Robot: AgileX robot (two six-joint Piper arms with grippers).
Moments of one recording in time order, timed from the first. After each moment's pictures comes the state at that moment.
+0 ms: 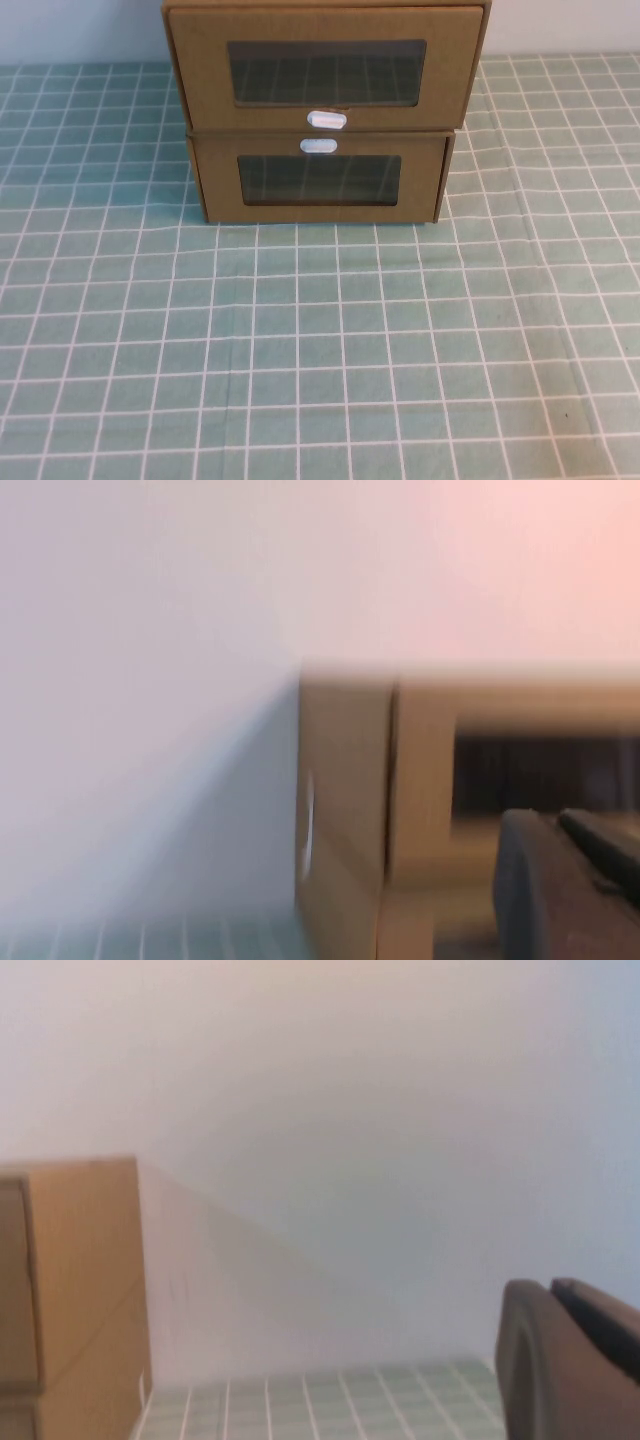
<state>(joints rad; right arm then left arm) -0.05 -0.01 0.02 0.17 -0.21 -0.07 -0.26 -0.01 0.03 0.10 -0.23 -0.12</state>
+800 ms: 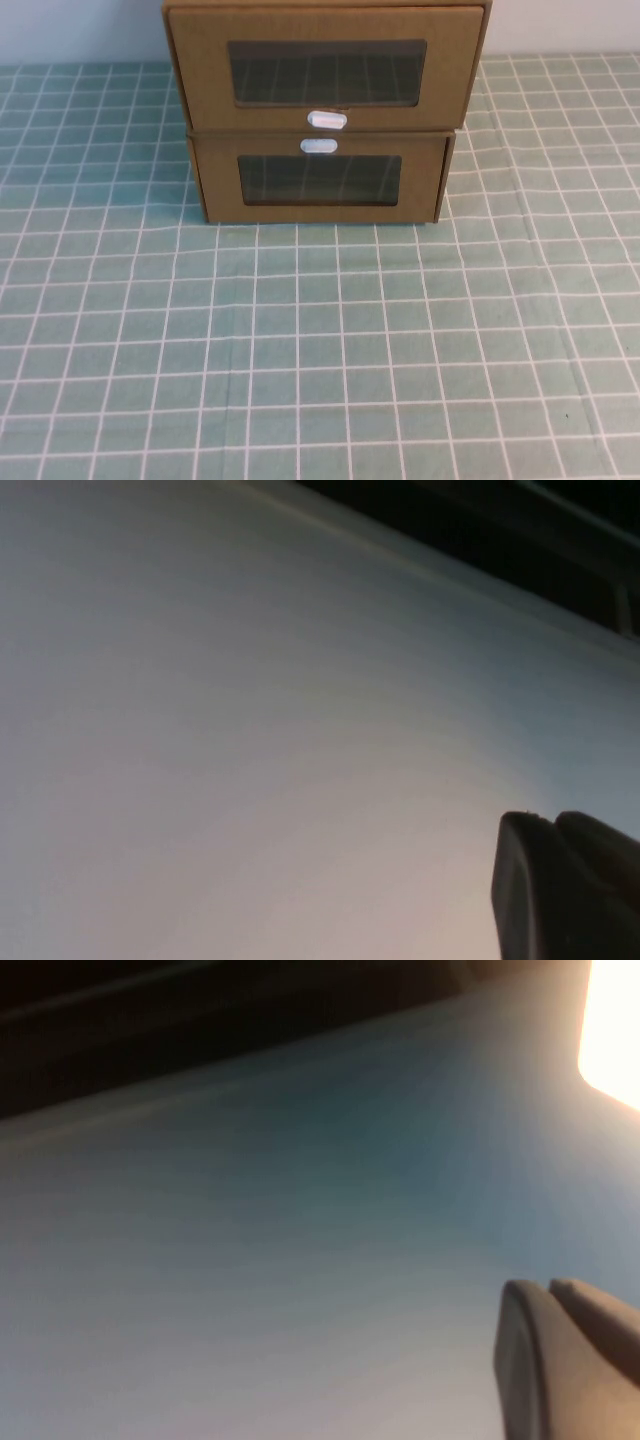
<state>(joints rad) -0.05 -0.01 -0.28 0.00 -0.72 0.33 -0.26 -0.01 -0.30 -0.07 -0.62 -0.20</state>
